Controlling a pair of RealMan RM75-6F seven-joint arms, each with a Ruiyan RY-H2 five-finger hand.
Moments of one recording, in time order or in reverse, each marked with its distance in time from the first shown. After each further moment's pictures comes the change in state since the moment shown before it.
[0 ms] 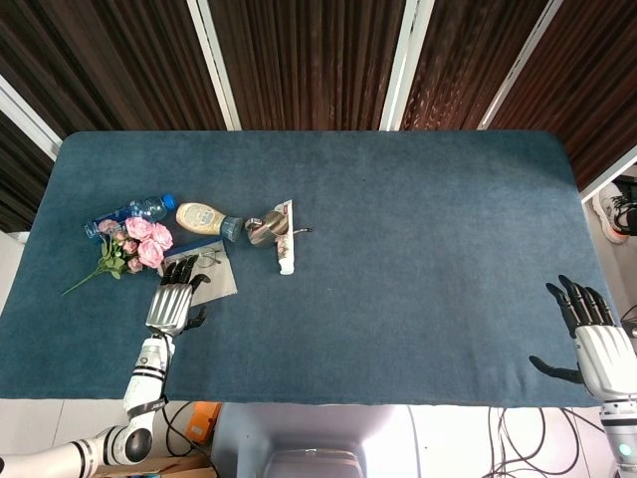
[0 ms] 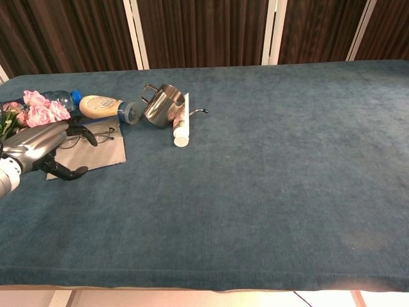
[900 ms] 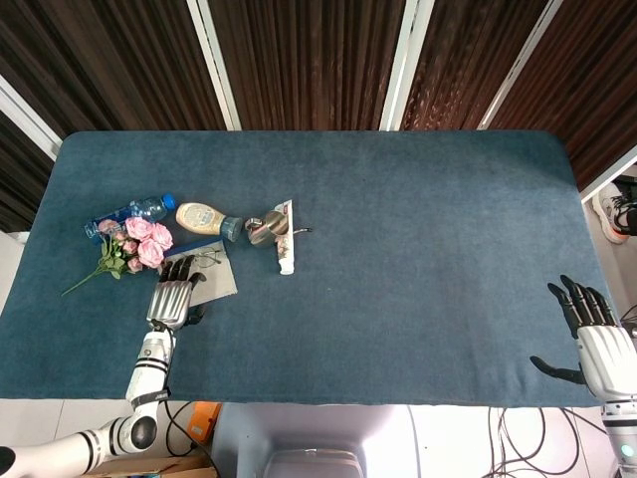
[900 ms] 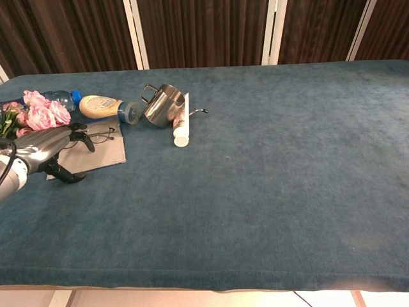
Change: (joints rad) left arm -0.039 -0.028 -0.016 0.069 -0.101 -0.056 0.095; right arm -0.002 0.004 -0.001 0.003 -0.003 0.005 0.019
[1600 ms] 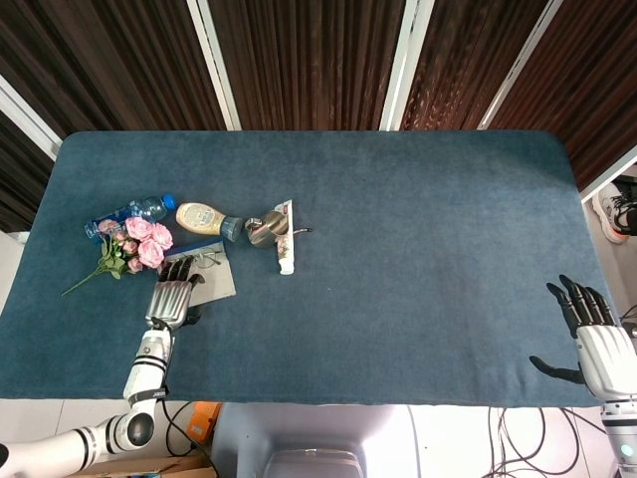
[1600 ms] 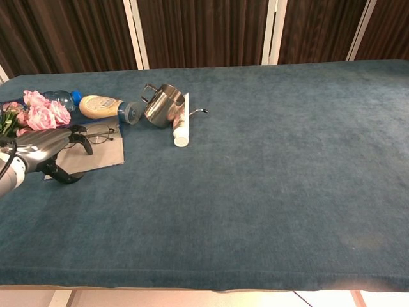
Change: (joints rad) left arm -0.020 0.042 0.006 -0.048 -0.070 -0.032 0.083; right arm 0.002 0.000 -0.001 -0.001 -0.002 -0.003 0.003
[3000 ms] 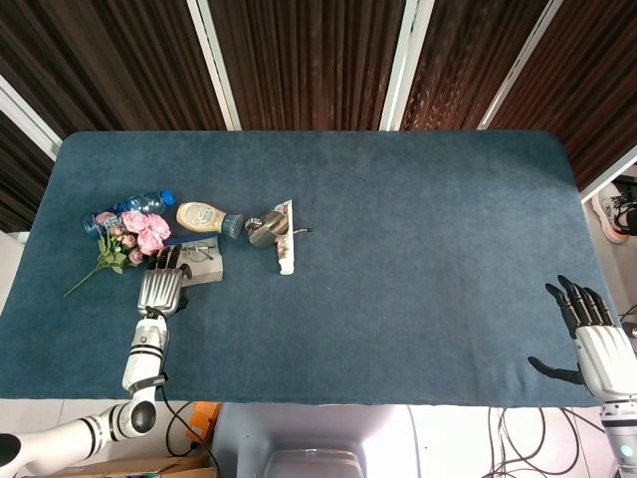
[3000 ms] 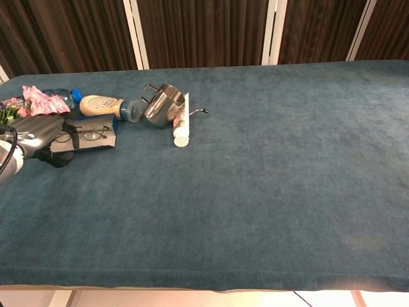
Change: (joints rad) left arm -0.050 -0.036 -0.003 0.124 -0.027 0.045 0.018; right arm 0.000 0.005 -0.003 -0.006 -0.004 0.000 0.015
